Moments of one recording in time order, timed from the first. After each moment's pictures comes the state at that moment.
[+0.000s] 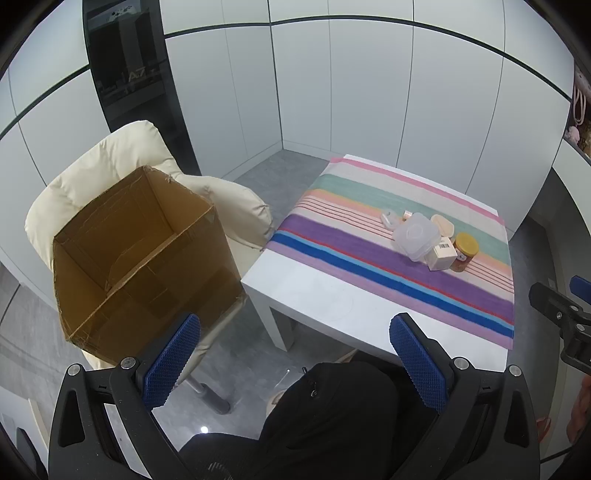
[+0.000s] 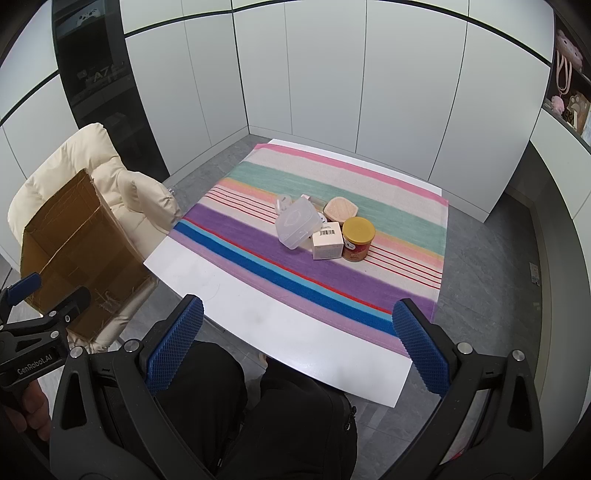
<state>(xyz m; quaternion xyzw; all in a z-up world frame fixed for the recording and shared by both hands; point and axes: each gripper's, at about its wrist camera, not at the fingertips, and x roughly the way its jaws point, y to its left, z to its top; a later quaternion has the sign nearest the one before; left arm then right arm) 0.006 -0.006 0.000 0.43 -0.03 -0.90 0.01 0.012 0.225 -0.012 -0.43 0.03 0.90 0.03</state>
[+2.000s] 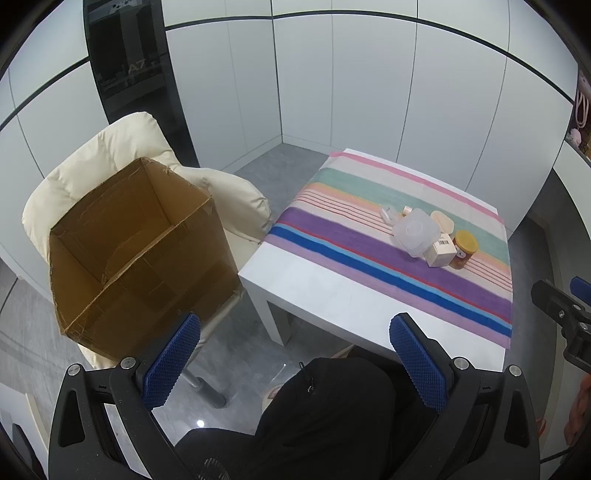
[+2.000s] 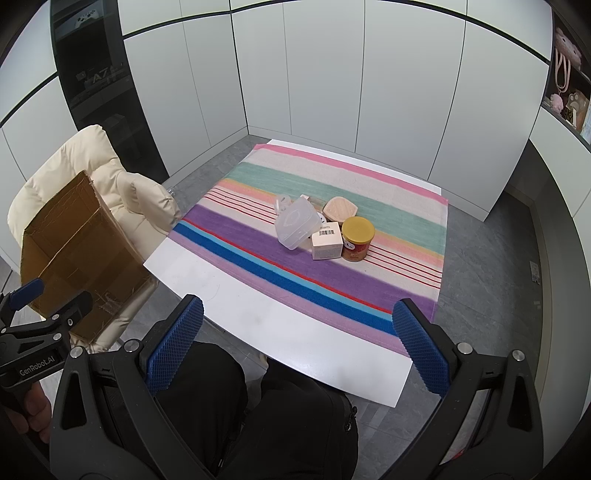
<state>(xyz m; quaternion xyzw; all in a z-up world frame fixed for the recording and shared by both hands) 0.005 -0.008 -0.004 0.44 -0.02 -0.90 0.02 0.012 0.226 -0.011 -0.43 0.03 0.90 0.03</state>
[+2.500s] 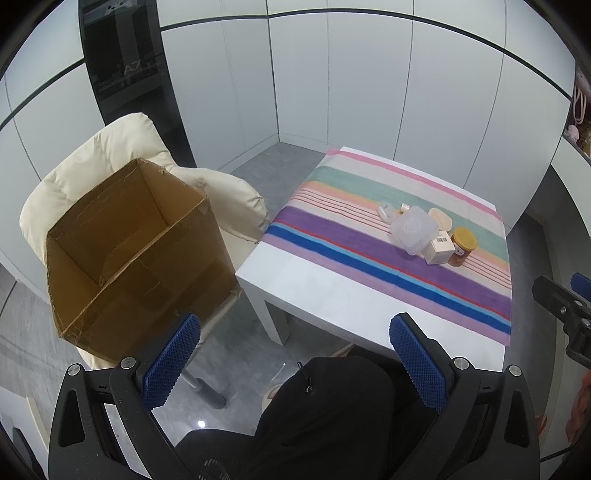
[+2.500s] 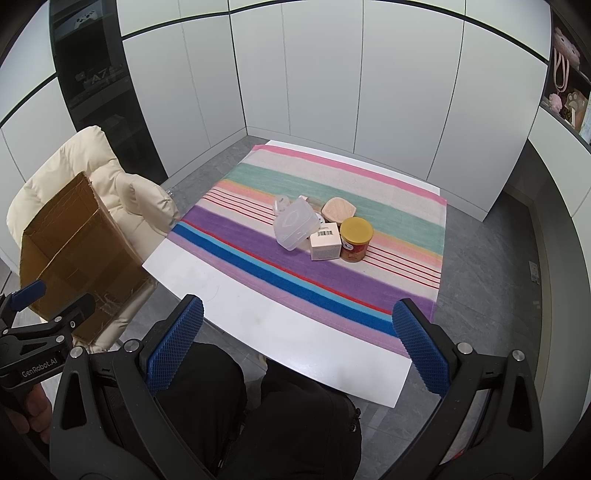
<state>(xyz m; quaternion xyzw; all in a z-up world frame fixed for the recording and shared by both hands) 0.004 -0.005 -0.006 0.44 -0.03 -0.90 0.00 0.014 0.228 -0.007 -0.43 0.03 0.90 0.03</state>
